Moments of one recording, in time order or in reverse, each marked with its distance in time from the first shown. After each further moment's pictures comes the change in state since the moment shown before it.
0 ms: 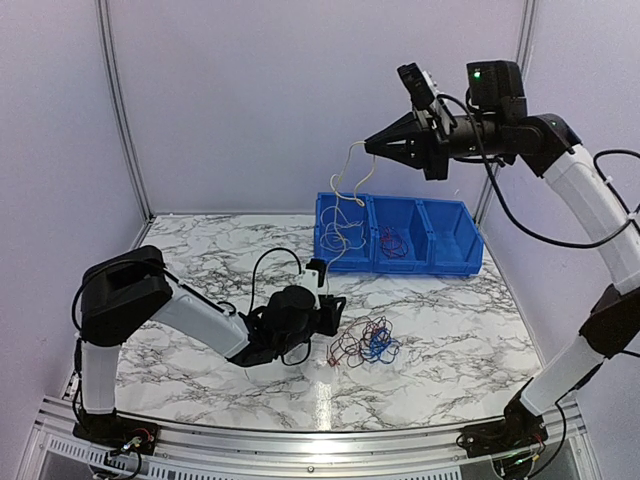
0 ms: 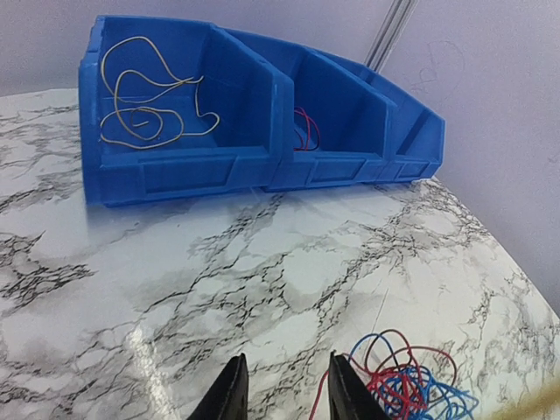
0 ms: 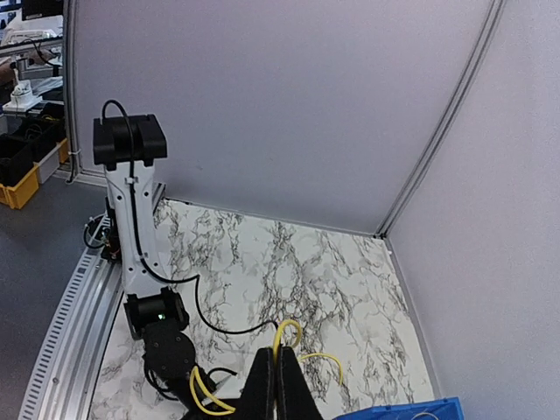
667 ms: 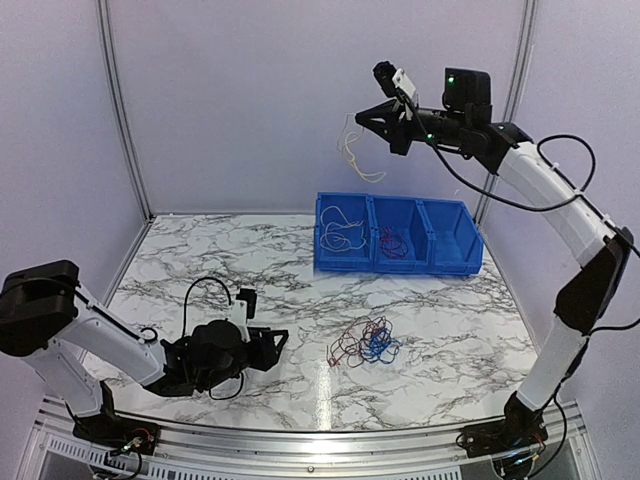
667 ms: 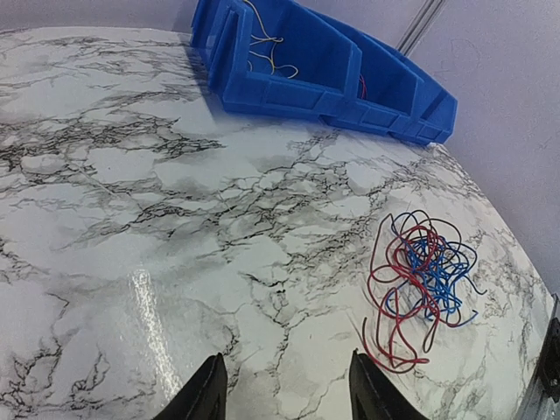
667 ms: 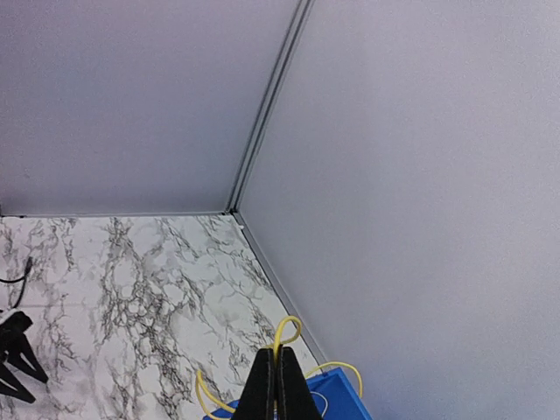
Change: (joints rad) left arm -0.069 -0.470 -0.603 0.014 -0.057 -0.156; right arm -0.098 0.180 -0.008 0.385 0.324 0.119
